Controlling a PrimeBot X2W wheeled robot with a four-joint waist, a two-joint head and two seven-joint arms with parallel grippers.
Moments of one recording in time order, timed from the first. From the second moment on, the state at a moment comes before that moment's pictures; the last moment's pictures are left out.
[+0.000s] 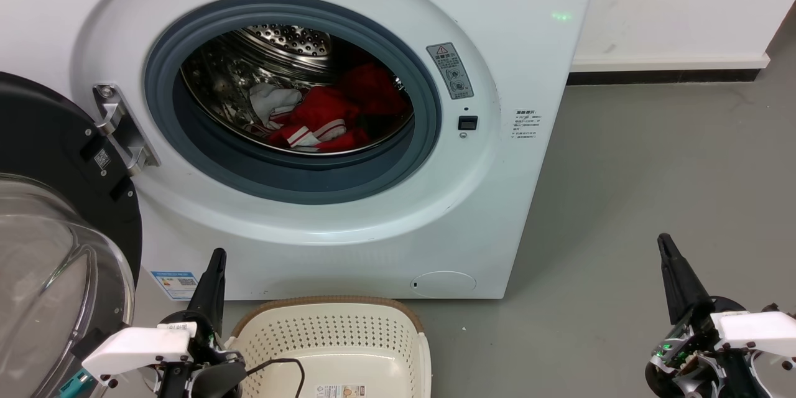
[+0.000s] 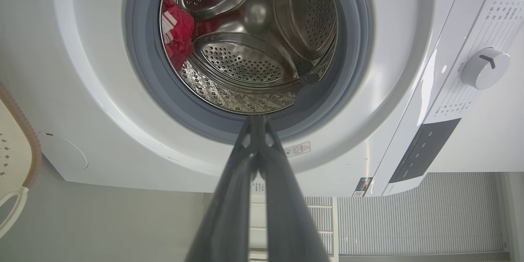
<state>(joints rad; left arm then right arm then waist) -0.10 0.06 0.10 0.24 -1.62 -0.13 0.10 -0.10 -0.06 -0.10 0.24 1.62 0.13 0.10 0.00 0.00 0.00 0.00</state>
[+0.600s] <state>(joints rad) -0.10 0.06 0.10 0.24 -1.62 -0.13 0.10 -0.10 -0.06 -0.10 0.24 1.62 0.13 0.11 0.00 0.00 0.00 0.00</state>
